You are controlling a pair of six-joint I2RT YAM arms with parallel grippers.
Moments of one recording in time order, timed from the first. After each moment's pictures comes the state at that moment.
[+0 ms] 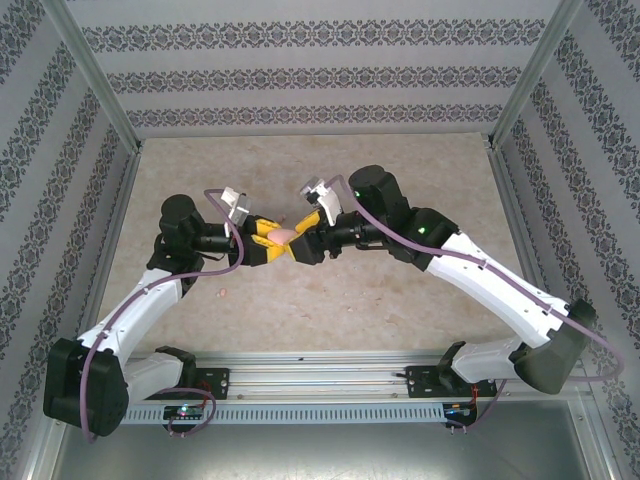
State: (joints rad) left arm -0.23 1.11 0.69 0.44 1.35 -0.34; right arm 0.80 1.32 1.35 -0.54 -0.57 0.20
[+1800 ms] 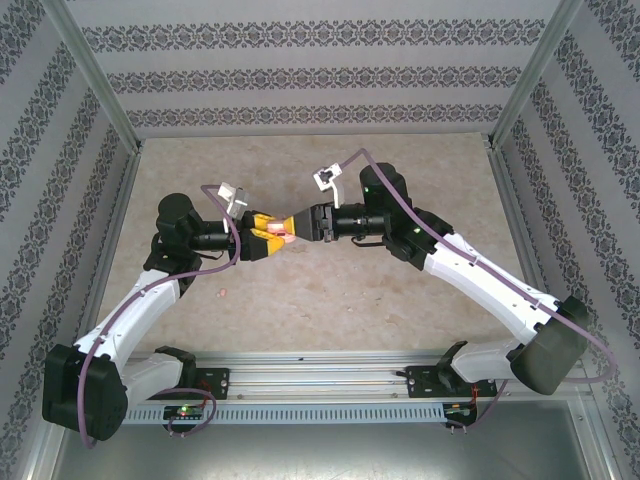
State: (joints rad) left arm -0.23 1.09 0.71 0.40 1.27 -0.38; right arm 0.71 1.32 1.21 -0.21 -0.67 0.68
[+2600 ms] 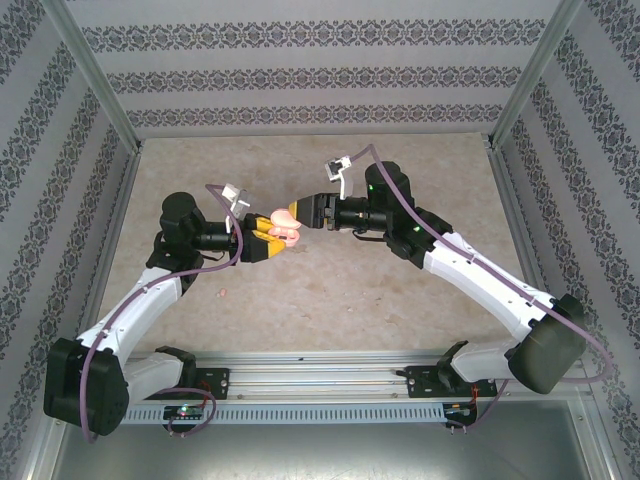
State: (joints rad) left arm -0.23 1.12 0.71 0.39 1.31 -0.41; right arm 0.67 1.33 1.17 -0.12 -0.56 0.71
